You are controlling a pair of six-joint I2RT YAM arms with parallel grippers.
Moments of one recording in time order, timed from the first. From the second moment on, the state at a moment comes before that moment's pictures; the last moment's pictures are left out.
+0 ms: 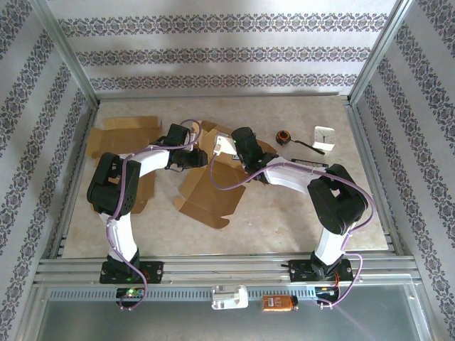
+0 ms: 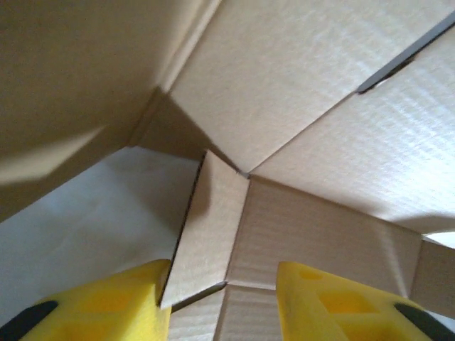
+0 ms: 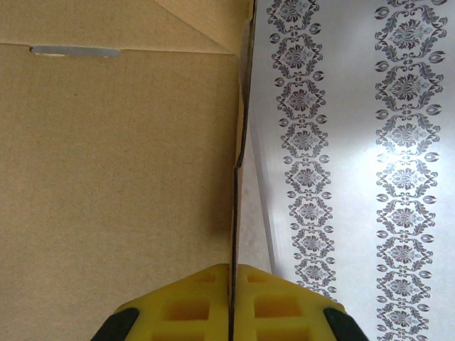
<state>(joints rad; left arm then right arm) -0.29 1.91 1.17 -0.24 0.39 -0.40 0.65 1.78 1.10 0.17 0.42 -1.07</state>
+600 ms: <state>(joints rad) -0.40 1.92 1.19 -0.20 0.44 -0.34 0.65 1.78 1.11 0.17 0.43 -1.07</state>
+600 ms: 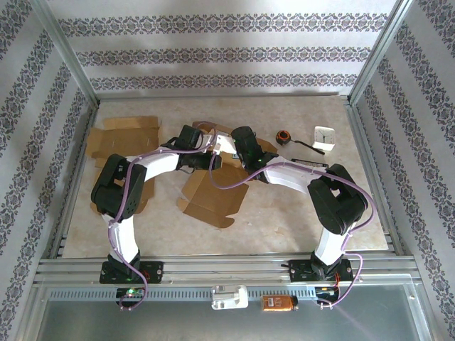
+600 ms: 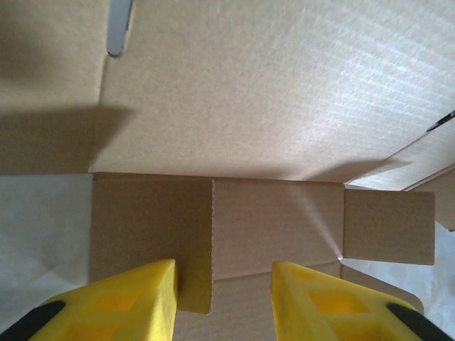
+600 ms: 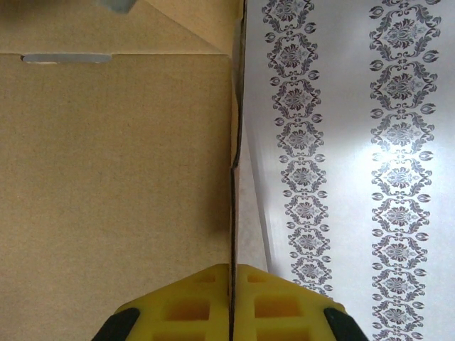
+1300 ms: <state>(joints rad) -0.20 1.67 1.23 -0.21 0.42 -0.26 0.65 1.75 1.10 0.16 0.43 -1.07</state>
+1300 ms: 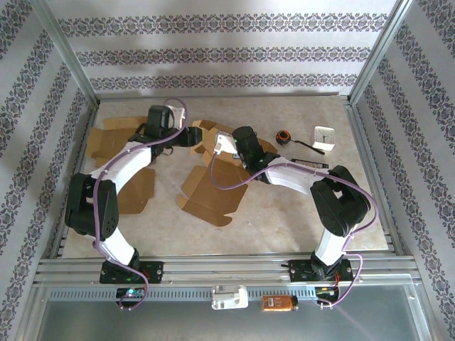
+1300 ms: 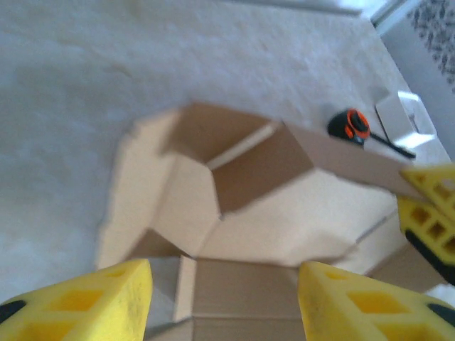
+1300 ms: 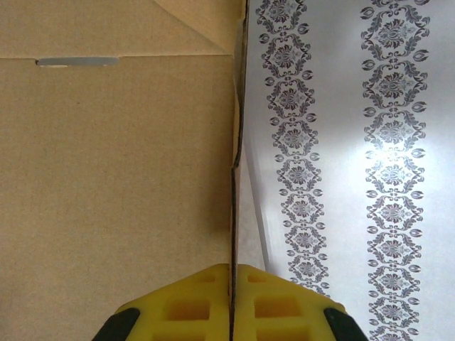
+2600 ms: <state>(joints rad) -0.17 2.00 1.47 -0.31 0.57 0.23 0.58 1.46 1.31 -0.34 0.06 -0.36</state>
